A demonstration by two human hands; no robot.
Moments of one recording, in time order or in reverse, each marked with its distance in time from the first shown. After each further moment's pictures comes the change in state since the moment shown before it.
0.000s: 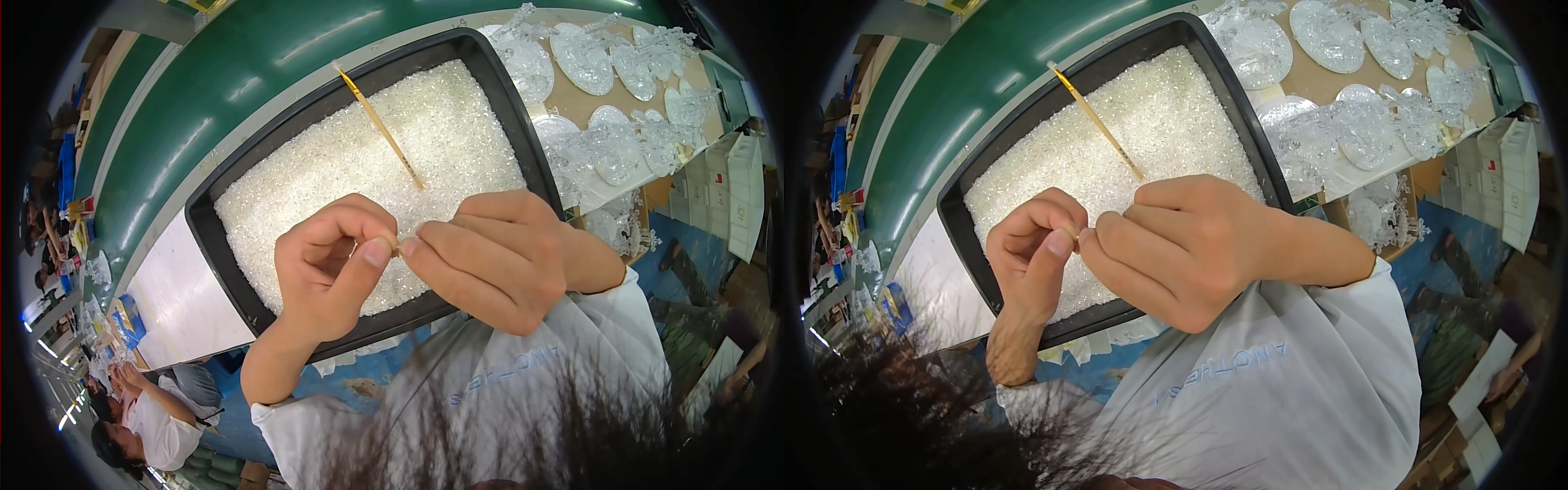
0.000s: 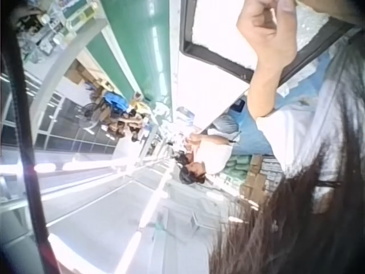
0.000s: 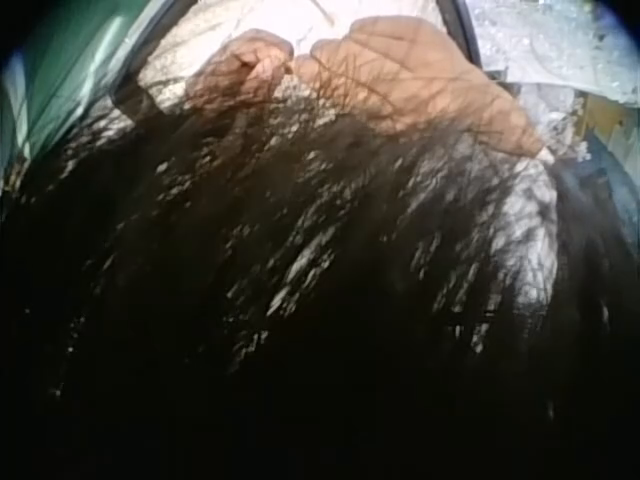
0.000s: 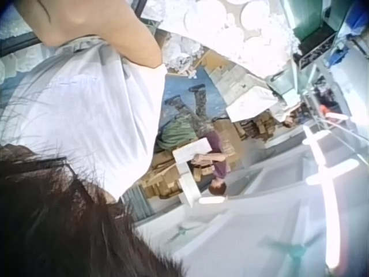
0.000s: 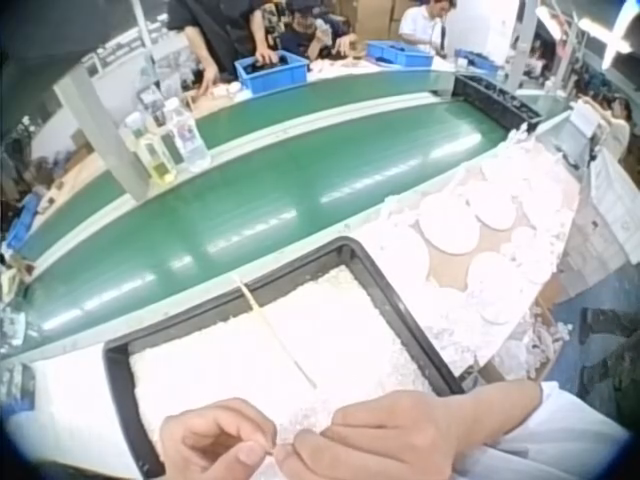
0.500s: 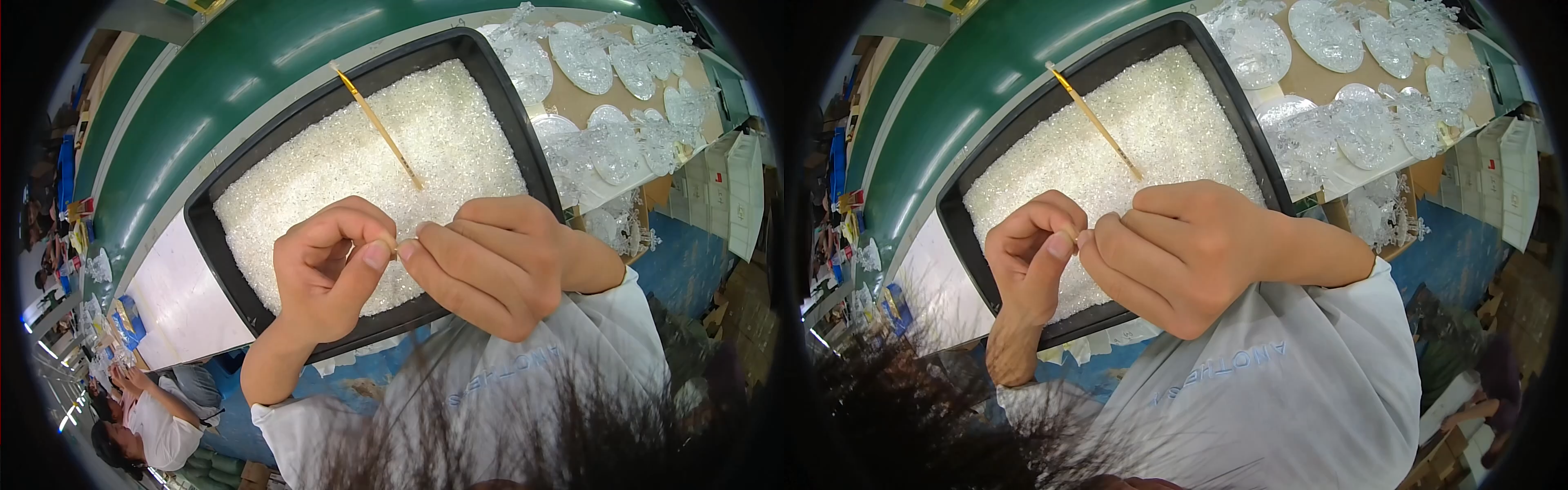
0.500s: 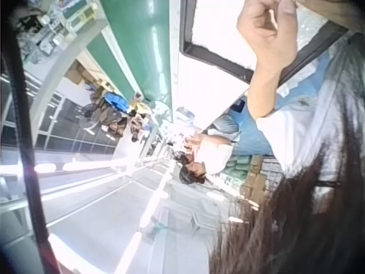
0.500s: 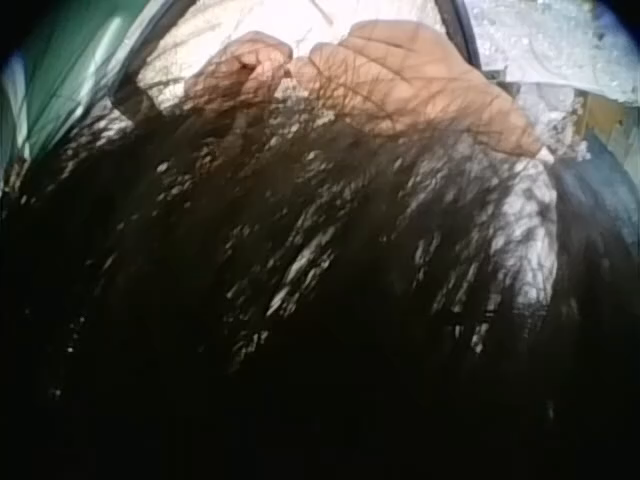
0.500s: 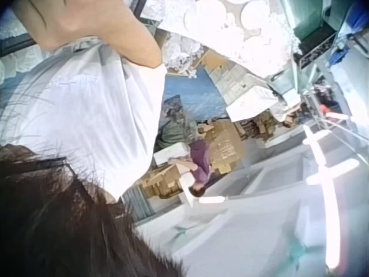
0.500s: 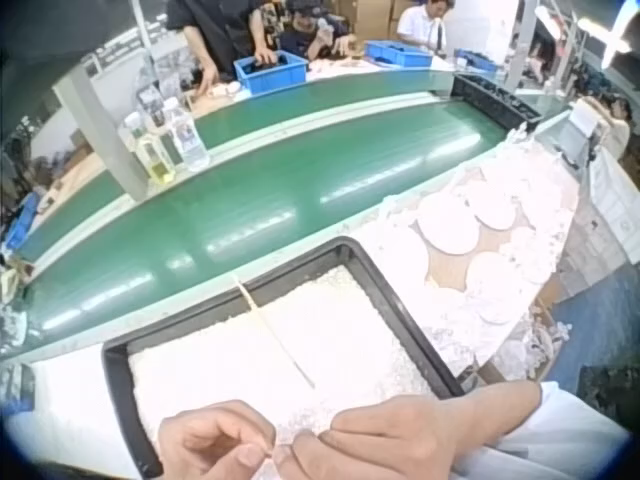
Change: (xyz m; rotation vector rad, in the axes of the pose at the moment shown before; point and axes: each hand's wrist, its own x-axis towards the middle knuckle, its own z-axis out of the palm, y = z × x) left_hand 0.000 -0.001 -0.002 0.043 -0.014 -0.001; right_hand 0.000 0.000 0.001 -0.057 -0.015 -0.052
